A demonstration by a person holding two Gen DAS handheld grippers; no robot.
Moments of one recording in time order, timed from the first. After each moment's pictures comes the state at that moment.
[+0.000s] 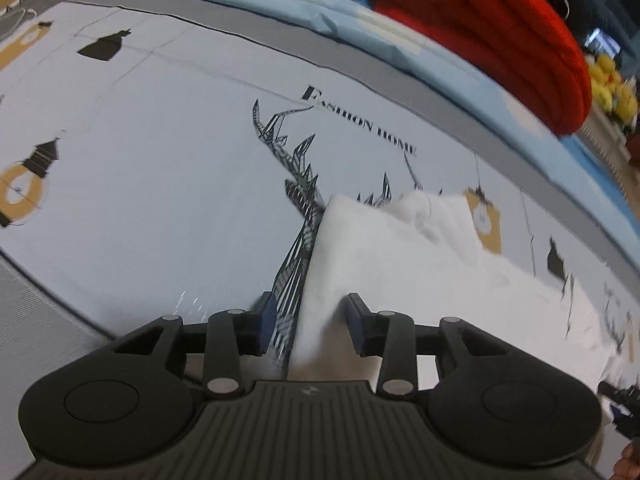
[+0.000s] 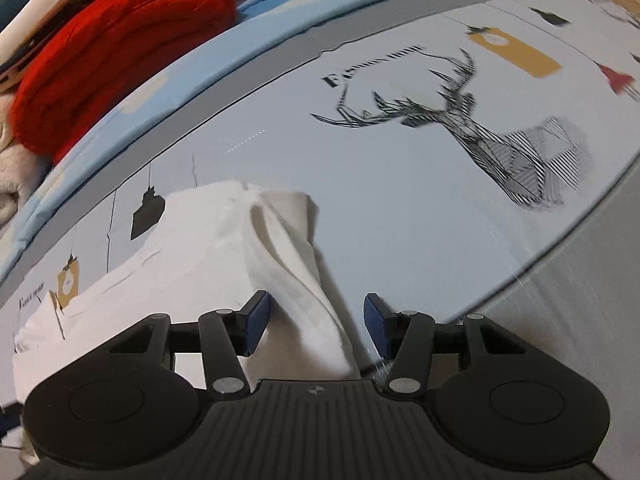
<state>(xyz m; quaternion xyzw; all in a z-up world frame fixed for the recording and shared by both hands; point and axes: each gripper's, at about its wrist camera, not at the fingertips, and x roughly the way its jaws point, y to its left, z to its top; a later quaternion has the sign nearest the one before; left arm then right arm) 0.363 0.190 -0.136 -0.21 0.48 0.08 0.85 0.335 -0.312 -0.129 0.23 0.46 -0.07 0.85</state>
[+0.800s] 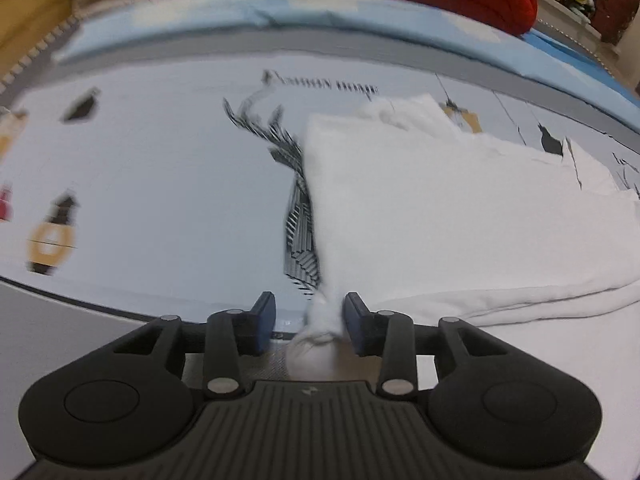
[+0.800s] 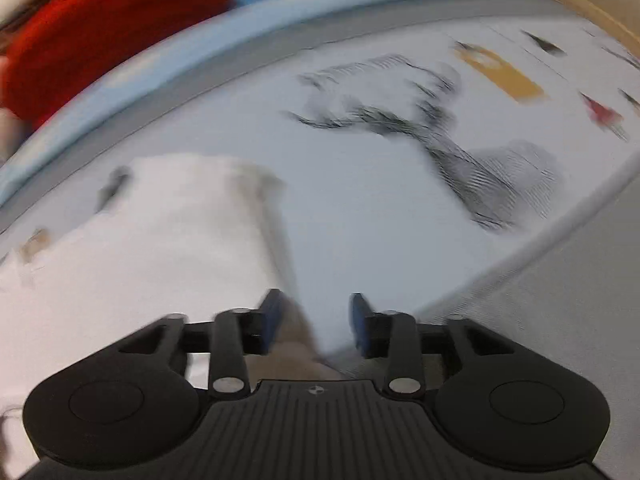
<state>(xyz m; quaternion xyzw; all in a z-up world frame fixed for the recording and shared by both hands) 0.322 0.153 -0.110 -0.02 0.50 0.04 0.87 0.327 -0.335 -0.122 0.18 0.48 -0.12 0.85</state>
